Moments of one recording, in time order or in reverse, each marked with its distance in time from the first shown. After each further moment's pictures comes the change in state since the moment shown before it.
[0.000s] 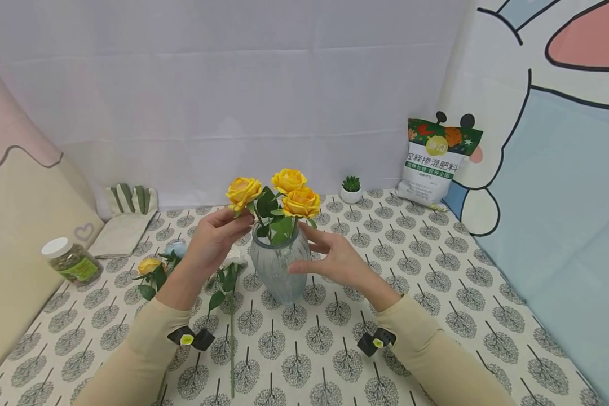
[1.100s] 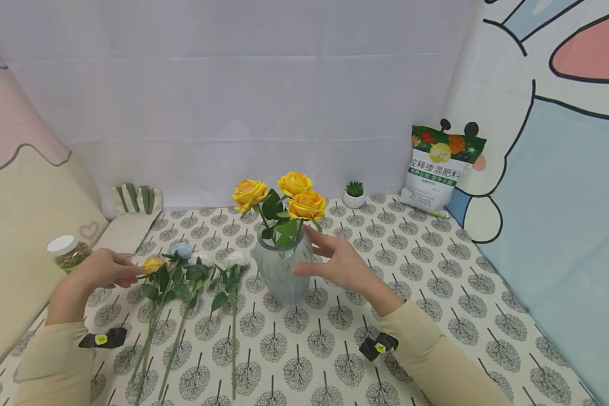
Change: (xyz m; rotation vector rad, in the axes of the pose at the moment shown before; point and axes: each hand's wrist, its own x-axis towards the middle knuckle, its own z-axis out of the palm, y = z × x) left_hand -0.063 0.034 -0.221 1.157 -0.020 -0.492; right_hand -0.002 0.001 0.001 0.043 -0.011 0.012
